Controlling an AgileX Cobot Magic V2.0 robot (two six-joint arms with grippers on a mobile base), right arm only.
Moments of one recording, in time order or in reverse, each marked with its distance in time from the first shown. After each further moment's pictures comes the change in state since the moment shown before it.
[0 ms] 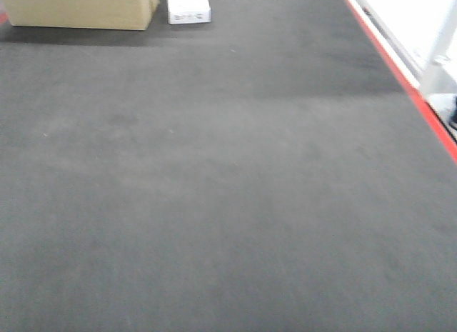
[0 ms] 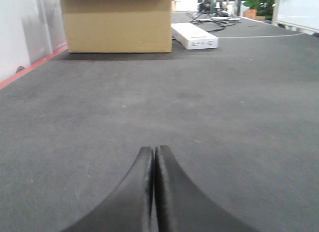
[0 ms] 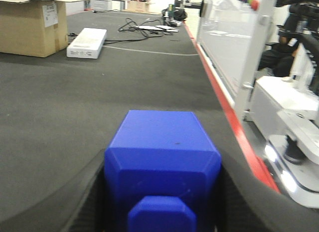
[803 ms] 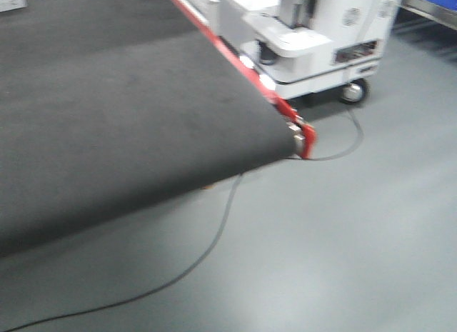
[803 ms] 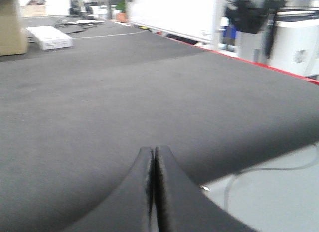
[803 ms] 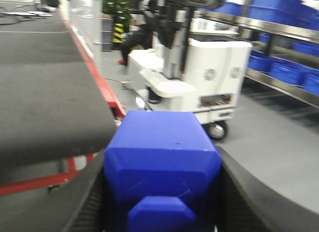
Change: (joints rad) arm 0.000 0.000 0.000 0.000 0.000 0.000
